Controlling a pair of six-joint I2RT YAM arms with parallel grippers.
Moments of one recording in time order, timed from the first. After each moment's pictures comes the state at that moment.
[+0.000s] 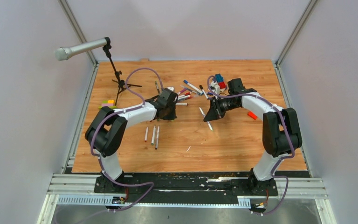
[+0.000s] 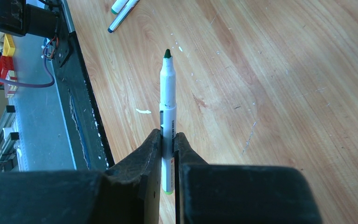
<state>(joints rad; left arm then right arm) -0.64 1.78 1.10 -0.26 -0.12 -0.58 0.22 1.75 1.16 -0.60 -0.99 -0.35</state>
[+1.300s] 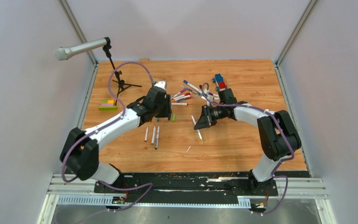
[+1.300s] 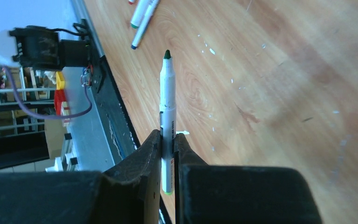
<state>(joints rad) -0.64 1.52 1.06 -0.34 -0.15 -0.51 0.32 1.71 0.96 -0.25 -1.02 0.10</state>
